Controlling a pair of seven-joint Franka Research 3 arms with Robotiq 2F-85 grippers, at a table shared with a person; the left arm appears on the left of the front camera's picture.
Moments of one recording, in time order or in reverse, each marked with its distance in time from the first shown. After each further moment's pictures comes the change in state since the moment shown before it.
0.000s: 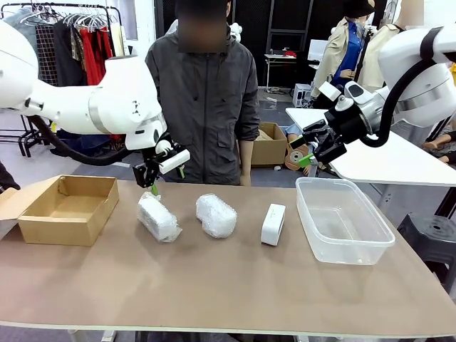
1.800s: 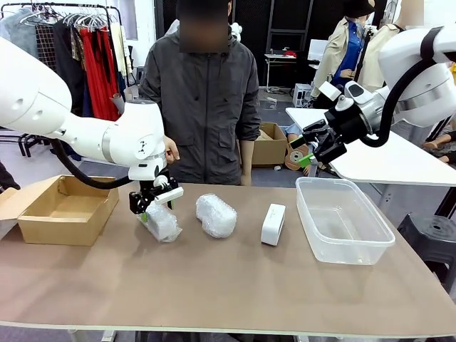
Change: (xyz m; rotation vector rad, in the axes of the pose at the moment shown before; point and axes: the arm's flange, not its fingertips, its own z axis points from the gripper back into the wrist) left arm -0.030 -0.015 -0.098 -0.171 0.025 -0.048; right arm 0.000 0.000 0.000 0.000 0.000 0.000
